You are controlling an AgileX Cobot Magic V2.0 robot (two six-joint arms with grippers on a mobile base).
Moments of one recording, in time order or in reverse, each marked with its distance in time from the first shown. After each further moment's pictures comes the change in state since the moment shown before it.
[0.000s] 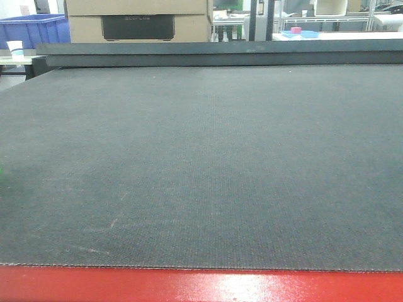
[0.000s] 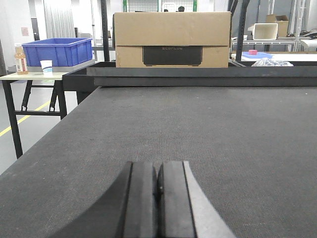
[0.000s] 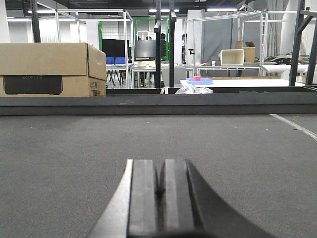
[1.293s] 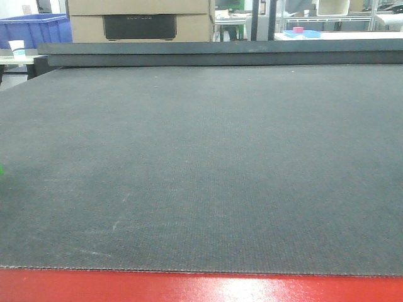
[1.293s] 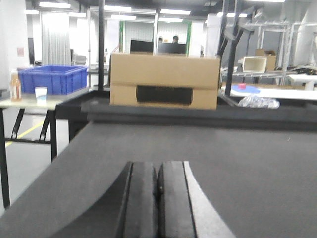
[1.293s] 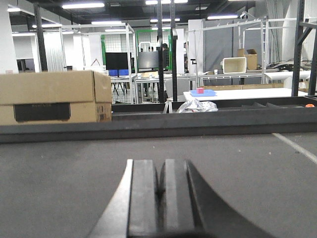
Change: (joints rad) left arm 0.000 0.039 -0.337 -0.054 0.208 0.000; right arm 0.003 0.043 -0.350 0.035 0.298 0.000
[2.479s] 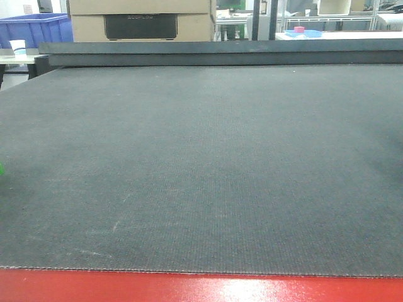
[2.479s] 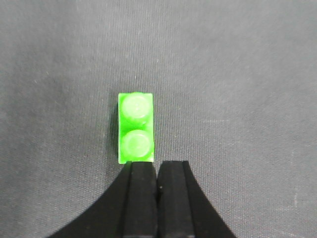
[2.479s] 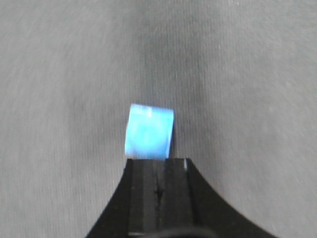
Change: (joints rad) left arm 0.000 1.151 -0.625 -0.071 0.678 -0.067; right arm 0.000 1.389 -0.709 0.043 0.695 0.002
